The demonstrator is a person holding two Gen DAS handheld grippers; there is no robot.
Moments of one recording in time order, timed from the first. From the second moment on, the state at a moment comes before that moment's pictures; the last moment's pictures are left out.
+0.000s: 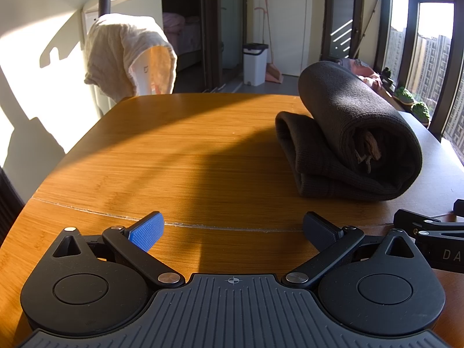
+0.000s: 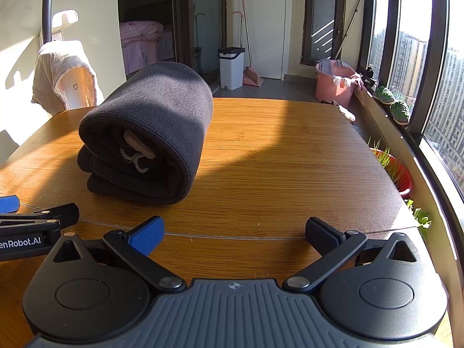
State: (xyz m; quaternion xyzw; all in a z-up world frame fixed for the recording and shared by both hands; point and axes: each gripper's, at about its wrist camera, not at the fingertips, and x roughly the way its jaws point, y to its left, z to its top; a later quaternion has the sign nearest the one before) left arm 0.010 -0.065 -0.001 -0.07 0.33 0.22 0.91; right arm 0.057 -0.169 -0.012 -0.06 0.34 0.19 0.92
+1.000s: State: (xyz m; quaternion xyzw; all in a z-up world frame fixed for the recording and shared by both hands) left arm 0.010 -0.064 0.000 -0.07 0.33 0.22 0.91; right arm 0.057 -0.170 -0.012 -0.06 0.34 0.19 0.92
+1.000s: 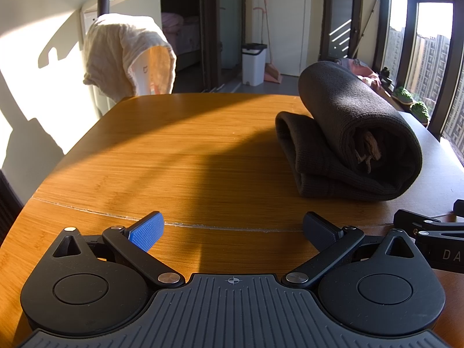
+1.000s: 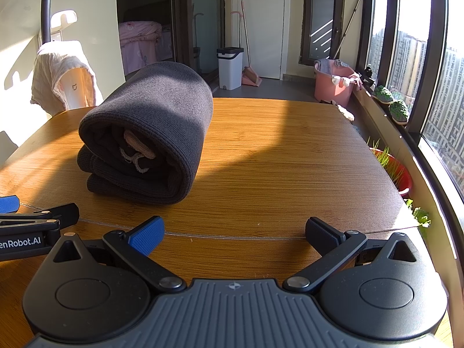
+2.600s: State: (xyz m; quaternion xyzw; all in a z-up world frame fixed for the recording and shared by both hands) left arm 0.011 -0.064 -0.001 -0.07 0.33 0.22 0.91; right arm 0.057 -0.169 -0.013 -0.06 0.34 0.19 0.92
